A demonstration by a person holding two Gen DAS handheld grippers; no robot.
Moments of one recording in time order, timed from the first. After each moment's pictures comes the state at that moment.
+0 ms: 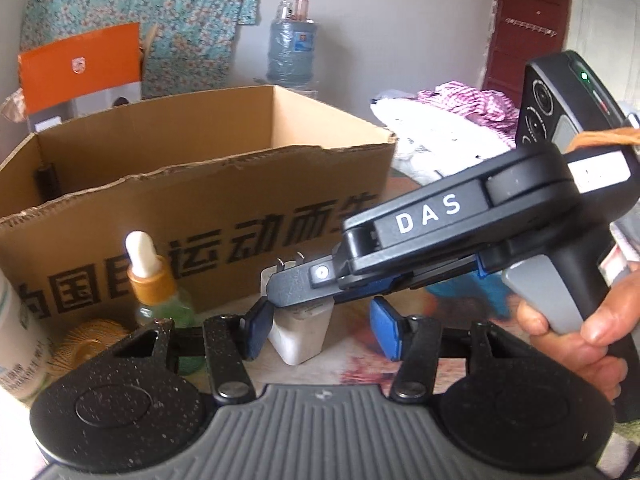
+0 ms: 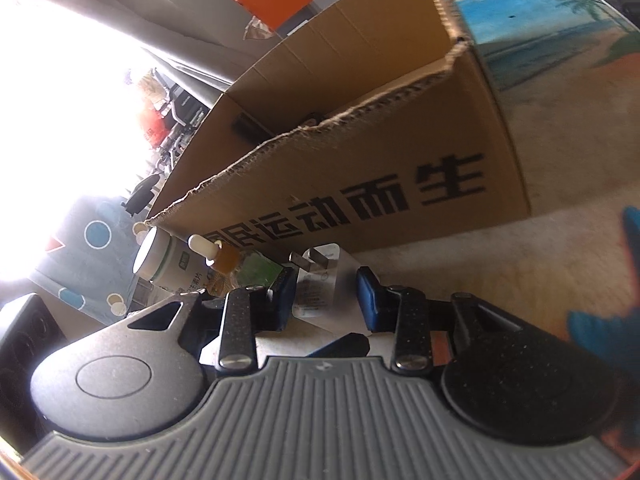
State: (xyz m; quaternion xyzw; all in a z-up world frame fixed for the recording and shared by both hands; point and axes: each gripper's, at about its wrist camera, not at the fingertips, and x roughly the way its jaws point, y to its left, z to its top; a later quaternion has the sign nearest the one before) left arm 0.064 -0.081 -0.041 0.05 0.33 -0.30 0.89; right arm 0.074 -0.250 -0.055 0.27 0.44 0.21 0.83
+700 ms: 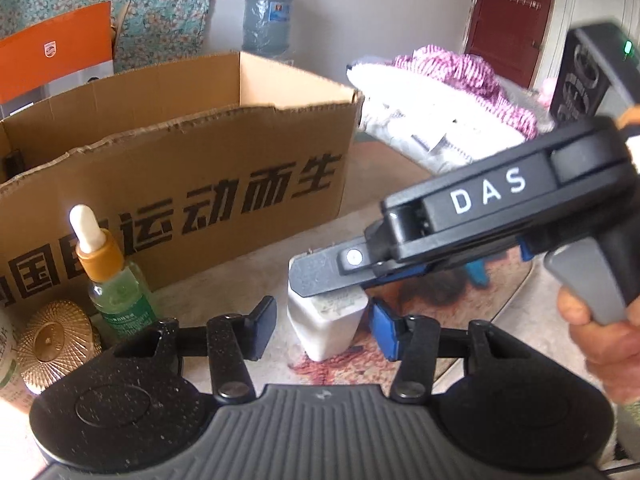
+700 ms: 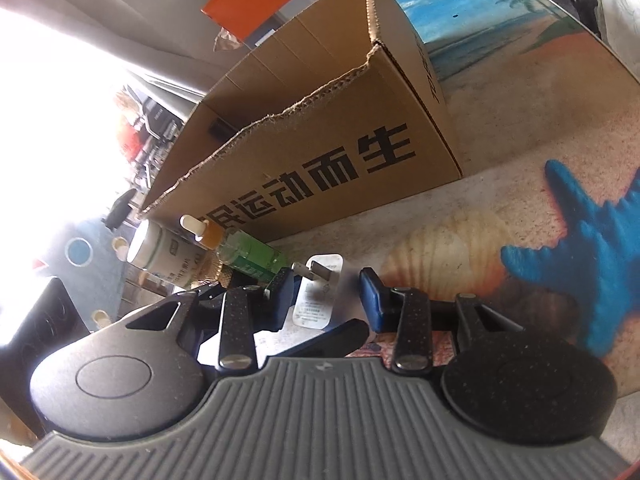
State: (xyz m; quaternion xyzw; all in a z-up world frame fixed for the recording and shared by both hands) left arm 0.061 -0.105 -0.053 0.08 0.37 -0.31 0.87; right arm 0.053 -0.255 -0.051 0.27 0.45 0.17 0.84
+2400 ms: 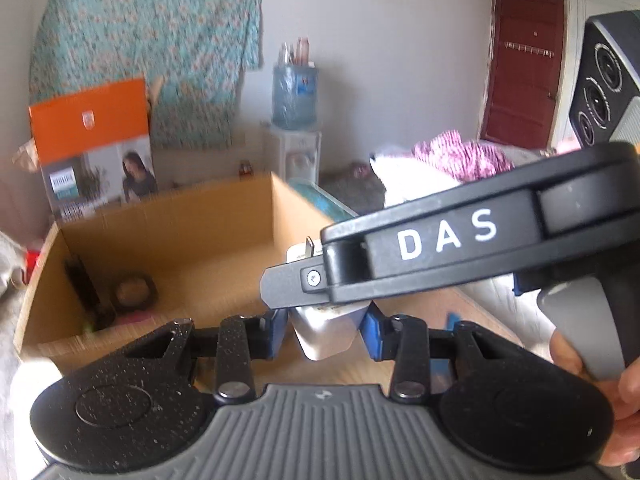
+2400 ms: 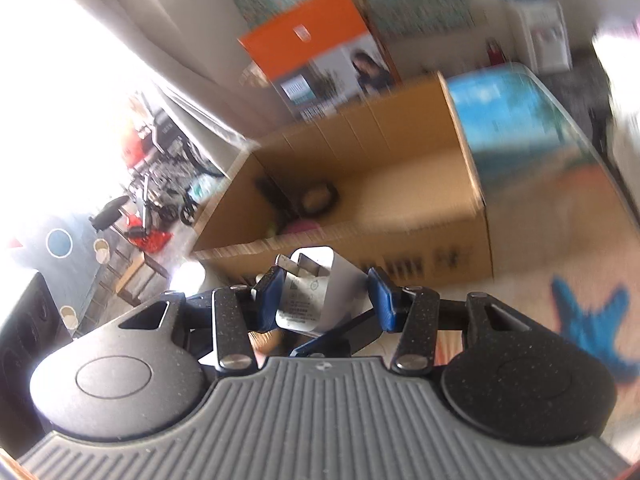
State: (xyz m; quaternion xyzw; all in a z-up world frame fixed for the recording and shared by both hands) left arm 0.060 -0.090 0.046 0.06 0.28 -0.27 0.92; right arm 0.051 -0.226 0.060 0.20 0.36 0.17 0.90
